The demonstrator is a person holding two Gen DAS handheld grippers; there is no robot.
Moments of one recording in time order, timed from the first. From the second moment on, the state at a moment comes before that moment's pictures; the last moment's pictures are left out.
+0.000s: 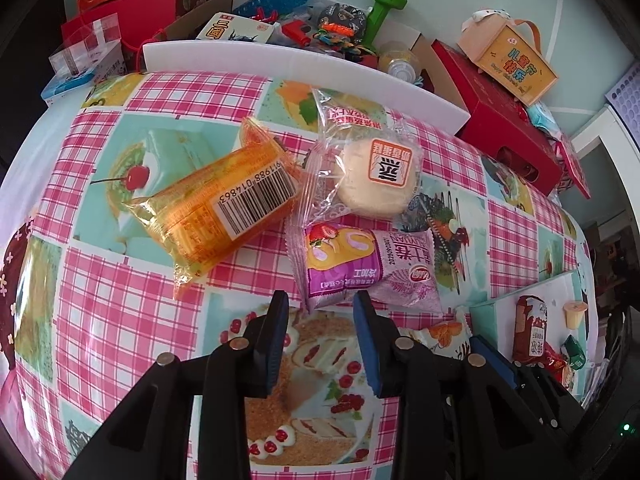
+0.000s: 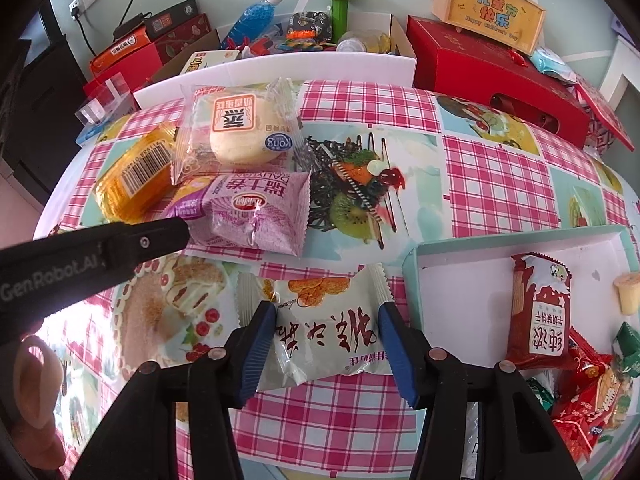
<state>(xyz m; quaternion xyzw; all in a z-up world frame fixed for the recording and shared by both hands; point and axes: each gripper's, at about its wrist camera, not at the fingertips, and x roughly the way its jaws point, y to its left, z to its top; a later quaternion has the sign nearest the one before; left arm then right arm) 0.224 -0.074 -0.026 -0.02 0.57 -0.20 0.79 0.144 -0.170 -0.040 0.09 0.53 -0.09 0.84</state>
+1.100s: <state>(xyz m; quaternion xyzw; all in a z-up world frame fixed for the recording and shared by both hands) 0.223 -0.137 -0.040 0.06 0.57 -0.18 0.80 0.137 -0.194 -0.039 0.10 0.53 -0.09 0.84</state>
